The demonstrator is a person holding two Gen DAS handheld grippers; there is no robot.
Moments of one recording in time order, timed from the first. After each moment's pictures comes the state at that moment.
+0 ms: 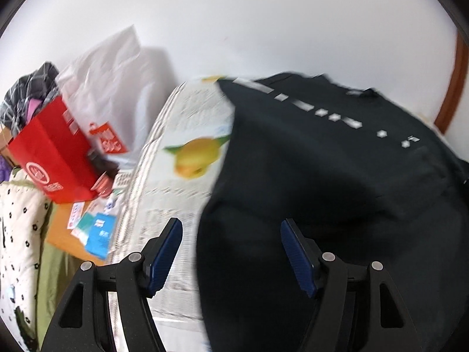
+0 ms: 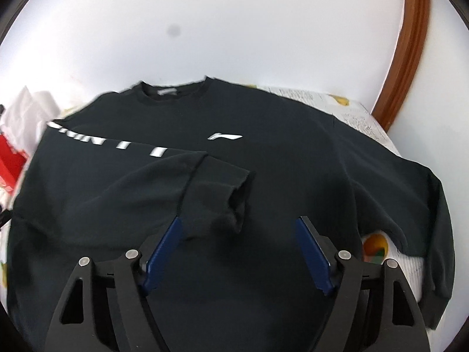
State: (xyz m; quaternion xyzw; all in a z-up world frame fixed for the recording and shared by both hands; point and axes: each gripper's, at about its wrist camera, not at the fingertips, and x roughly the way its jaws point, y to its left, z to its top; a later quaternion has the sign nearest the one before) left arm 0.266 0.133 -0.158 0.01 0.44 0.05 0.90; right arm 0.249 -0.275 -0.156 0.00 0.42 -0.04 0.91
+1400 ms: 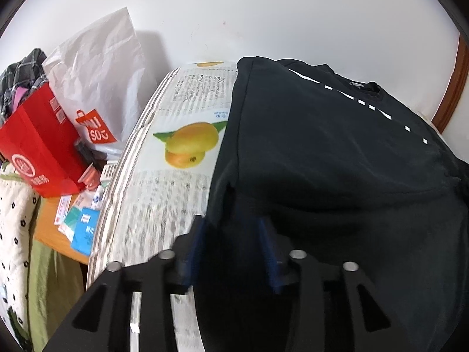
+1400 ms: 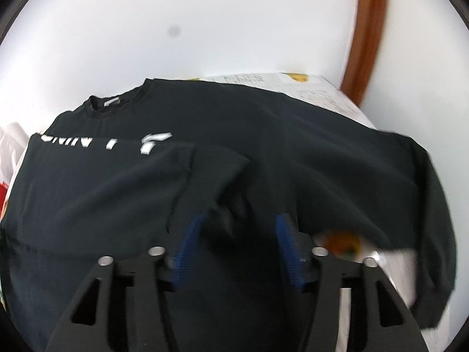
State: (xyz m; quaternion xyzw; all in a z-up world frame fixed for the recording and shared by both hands) left arm 0.259 0.141 -0.166 -0.01 0.45 0.02 0.89; right arm 0.227 -0.349 -0.172 0.06 0.43 -0.09 0.90
